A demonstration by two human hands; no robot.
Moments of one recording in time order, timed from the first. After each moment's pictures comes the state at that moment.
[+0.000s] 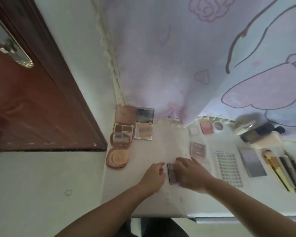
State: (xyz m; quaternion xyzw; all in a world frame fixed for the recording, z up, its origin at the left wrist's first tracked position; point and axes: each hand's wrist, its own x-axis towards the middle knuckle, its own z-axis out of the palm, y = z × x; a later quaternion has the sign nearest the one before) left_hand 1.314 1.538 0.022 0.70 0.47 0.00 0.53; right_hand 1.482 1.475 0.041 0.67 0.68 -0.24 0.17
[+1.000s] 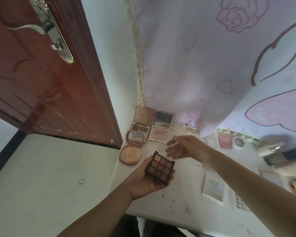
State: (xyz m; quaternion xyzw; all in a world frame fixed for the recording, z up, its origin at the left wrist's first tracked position) left_hand 1.264 1.548 0.055 -0.01 0.34 0.16 0.93; right_hand 1.476 1.576 0.100 0.58 0.38 -0.67 -0.27
